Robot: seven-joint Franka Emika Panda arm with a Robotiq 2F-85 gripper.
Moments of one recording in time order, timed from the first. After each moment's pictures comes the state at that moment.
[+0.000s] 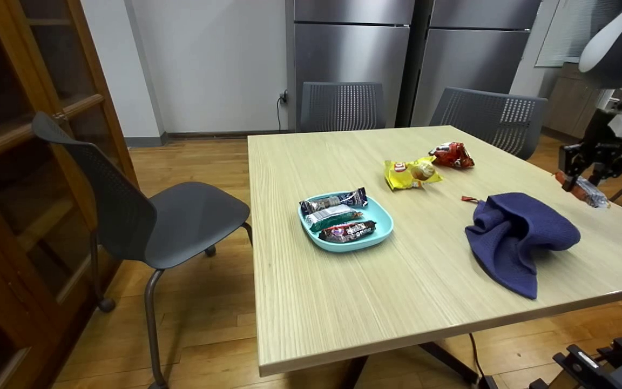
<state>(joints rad) -0.41 0.43 -0.20 -2.22 0.16 2.68 -0.26</state>
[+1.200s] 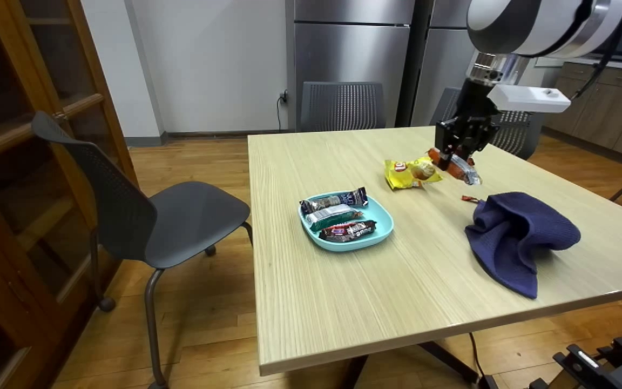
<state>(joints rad) -0.09 0.30 -0.01 -2.28 0.15 2.68 -0.23</state>
